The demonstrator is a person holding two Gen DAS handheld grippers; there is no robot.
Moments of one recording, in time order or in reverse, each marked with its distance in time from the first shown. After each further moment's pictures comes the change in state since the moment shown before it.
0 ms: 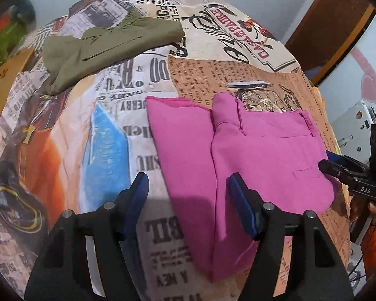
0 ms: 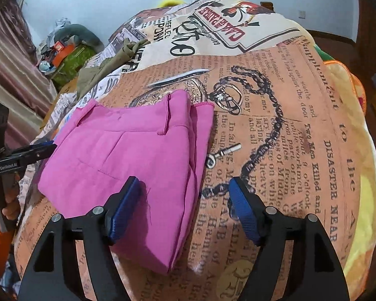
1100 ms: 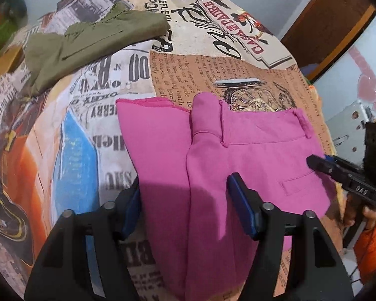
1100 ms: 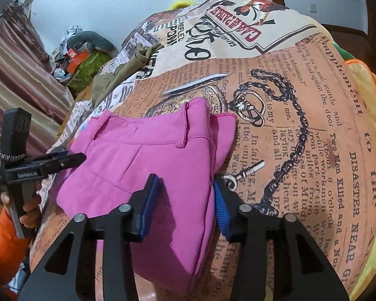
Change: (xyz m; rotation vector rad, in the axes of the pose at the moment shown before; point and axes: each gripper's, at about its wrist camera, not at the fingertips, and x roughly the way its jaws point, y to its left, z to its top) left arm 0.024 -0.019 0.016 0.005 0.038 -0.030; right arm 0.009 -0.001 0.012 0.027 -0.012 0.118
